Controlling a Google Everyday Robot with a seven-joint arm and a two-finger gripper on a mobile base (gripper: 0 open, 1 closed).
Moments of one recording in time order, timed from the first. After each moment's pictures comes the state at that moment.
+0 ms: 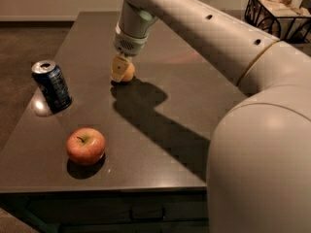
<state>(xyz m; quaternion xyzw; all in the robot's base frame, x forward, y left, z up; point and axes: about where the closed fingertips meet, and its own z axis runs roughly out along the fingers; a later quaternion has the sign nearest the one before) 0.669 0.097 0.864 -0.63 0.75 0.08 0.19</state>
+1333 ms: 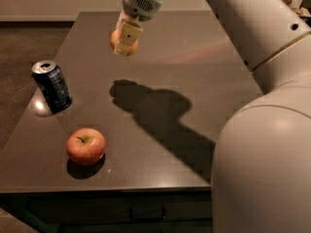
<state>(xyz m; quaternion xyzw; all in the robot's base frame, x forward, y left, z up) 0.640 0.078 0.968 -0.72 0.64 0.13 0.24</state>
